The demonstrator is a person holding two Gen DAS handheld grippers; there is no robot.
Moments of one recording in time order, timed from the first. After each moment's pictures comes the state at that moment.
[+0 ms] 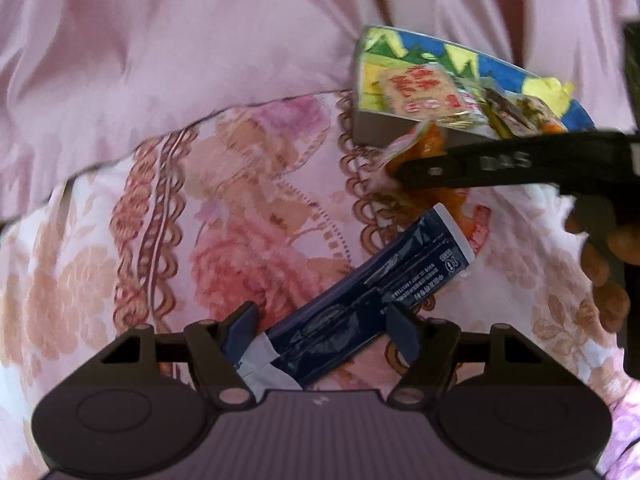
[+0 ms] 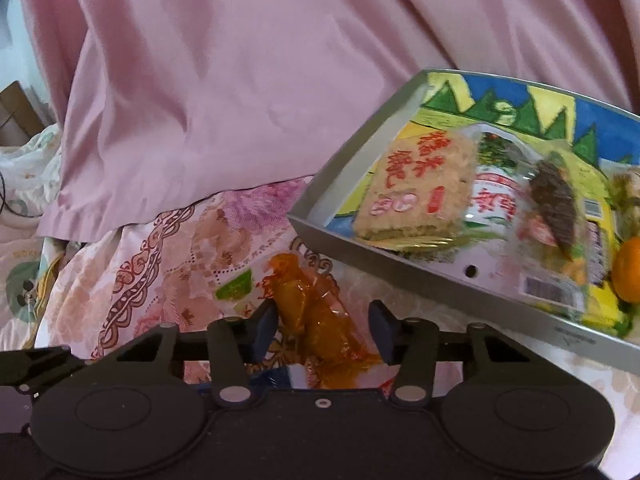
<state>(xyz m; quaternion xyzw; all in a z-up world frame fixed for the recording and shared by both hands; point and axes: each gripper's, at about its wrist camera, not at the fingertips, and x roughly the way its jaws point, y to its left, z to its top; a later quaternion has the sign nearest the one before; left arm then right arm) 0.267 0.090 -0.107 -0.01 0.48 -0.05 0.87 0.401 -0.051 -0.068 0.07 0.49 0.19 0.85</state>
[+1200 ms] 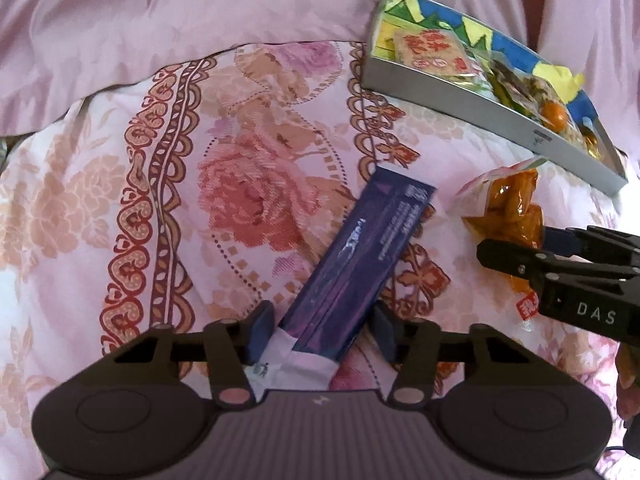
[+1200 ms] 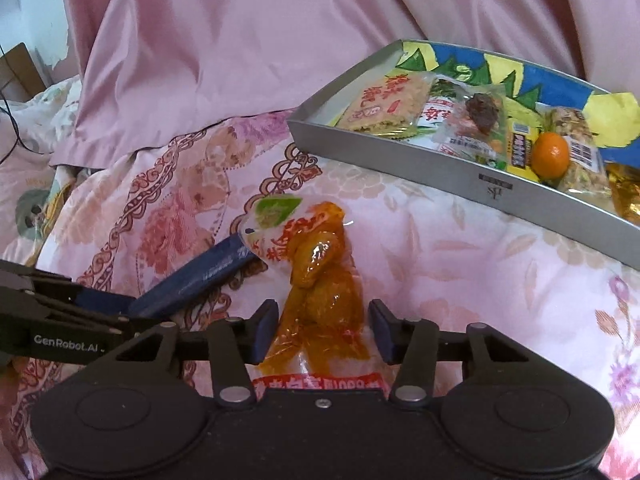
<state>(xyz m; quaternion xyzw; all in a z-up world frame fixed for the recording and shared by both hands) 0.237 0.086 -0.107 -0.05 0.54 -0.04 0.84 0.300 -0.078 -0.057 0.02 0.50 0.17 0.85</state>
